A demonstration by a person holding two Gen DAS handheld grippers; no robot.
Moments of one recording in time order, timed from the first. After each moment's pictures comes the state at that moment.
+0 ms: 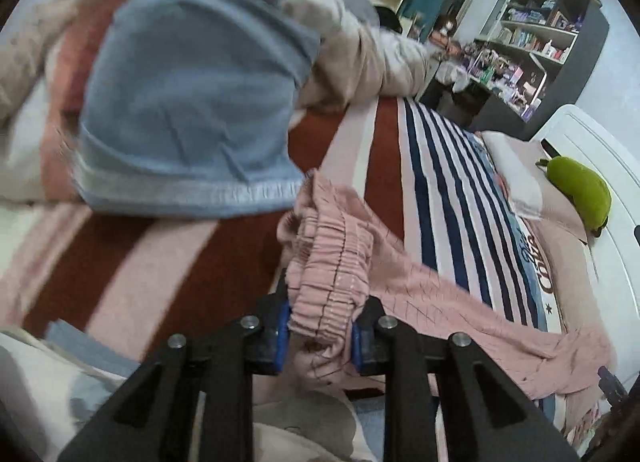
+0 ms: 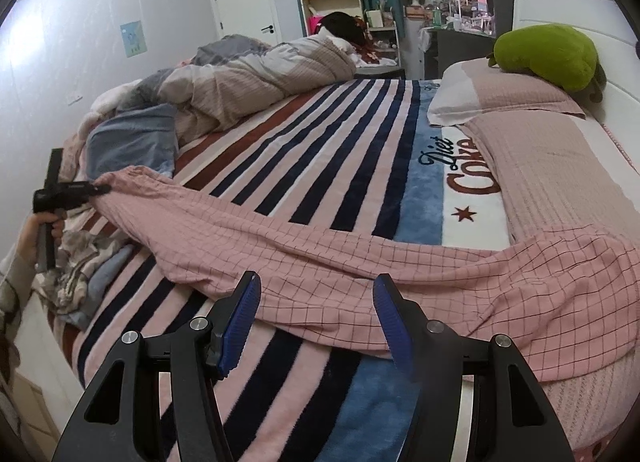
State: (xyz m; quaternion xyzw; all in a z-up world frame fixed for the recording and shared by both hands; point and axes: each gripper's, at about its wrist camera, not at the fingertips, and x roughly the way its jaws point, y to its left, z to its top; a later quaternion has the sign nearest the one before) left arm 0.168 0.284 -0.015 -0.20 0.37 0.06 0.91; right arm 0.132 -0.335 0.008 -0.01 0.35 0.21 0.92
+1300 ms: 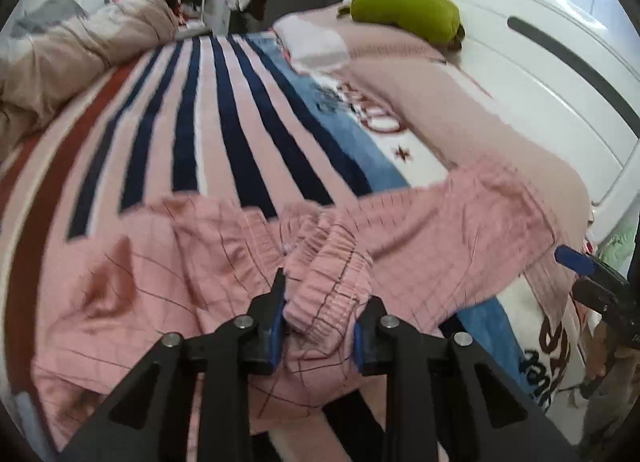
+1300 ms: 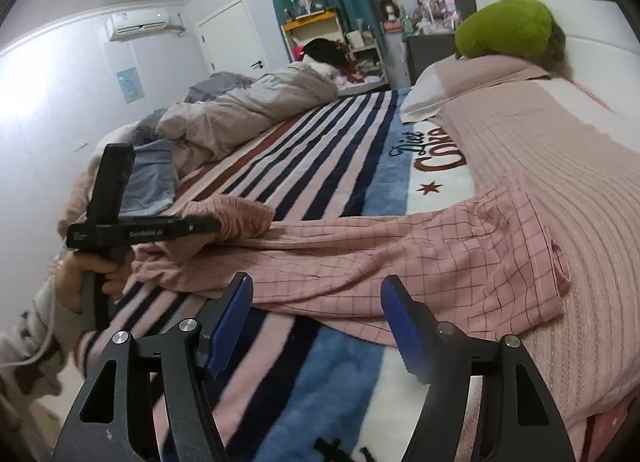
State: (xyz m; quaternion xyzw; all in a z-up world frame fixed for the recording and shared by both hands) left arm 0.200 -0.083 -0.055 -0.02 0.43 -0.23 0.87; right arm 0.094 -0.410 -0.034 0.06 0.30 0.21 0.93
